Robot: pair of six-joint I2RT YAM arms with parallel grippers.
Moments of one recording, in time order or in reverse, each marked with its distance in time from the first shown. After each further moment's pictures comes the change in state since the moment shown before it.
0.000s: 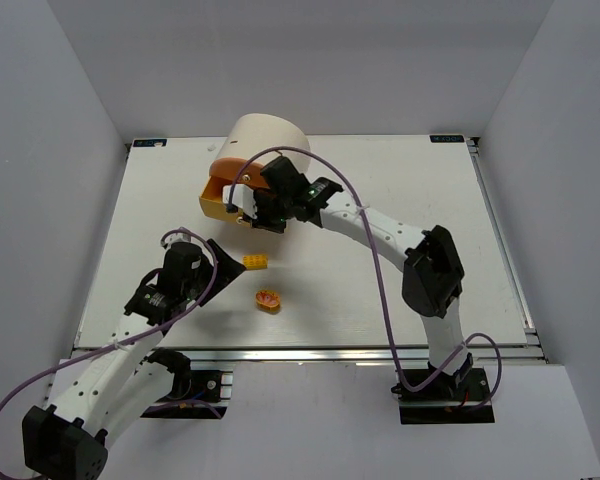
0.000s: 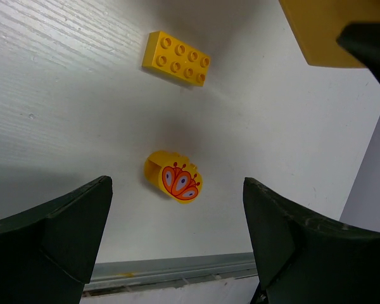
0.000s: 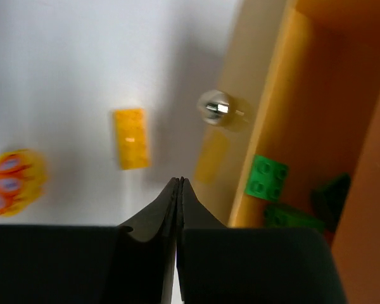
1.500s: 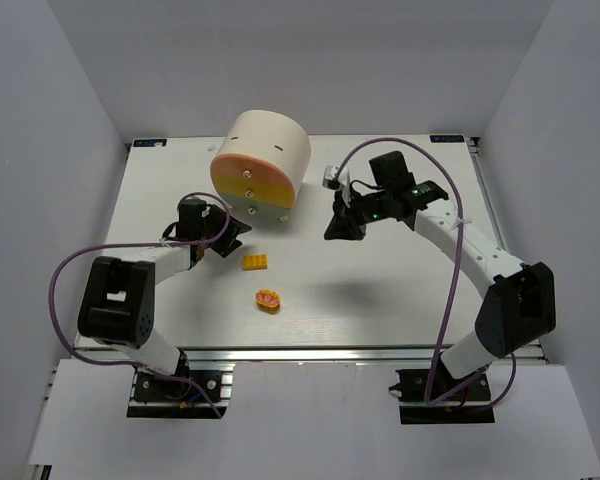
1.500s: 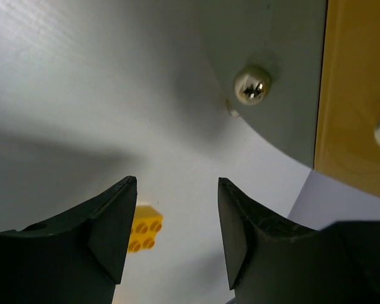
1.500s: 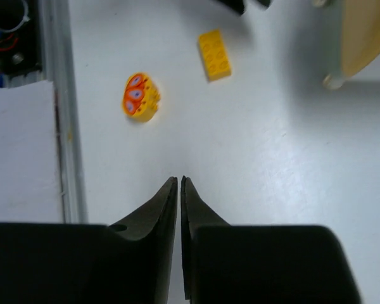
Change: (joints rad) left arm 0.220 0.779 0.161 0.618 0.266 -0.077; right arm -0.365 -0.480 -0.499 0.005 -0.456 0.185
